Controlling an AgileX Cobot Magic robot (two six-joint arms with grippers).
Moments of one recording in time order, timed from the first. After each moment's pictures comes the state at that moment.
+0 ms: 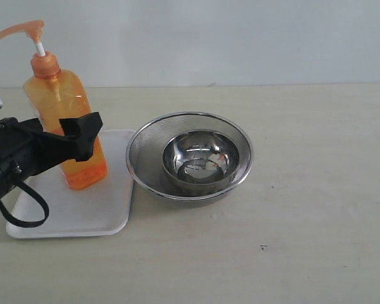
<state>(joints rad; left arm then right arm) -0.44 1.52 -0.36 -0.22 -0.86 -0.16 0.07 0.01 0.00 -0.10 0.35 0.18</state>
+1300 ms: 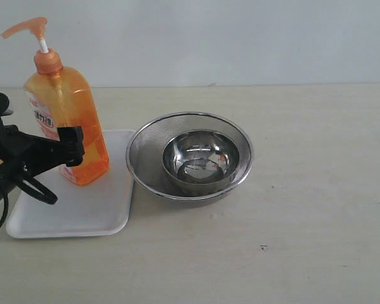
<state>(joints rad) -0.44 1.62 -0.44 -0.62 -0.78 0.20 0.07 0.01 0.00 -0.10 0.35 0.18</state>
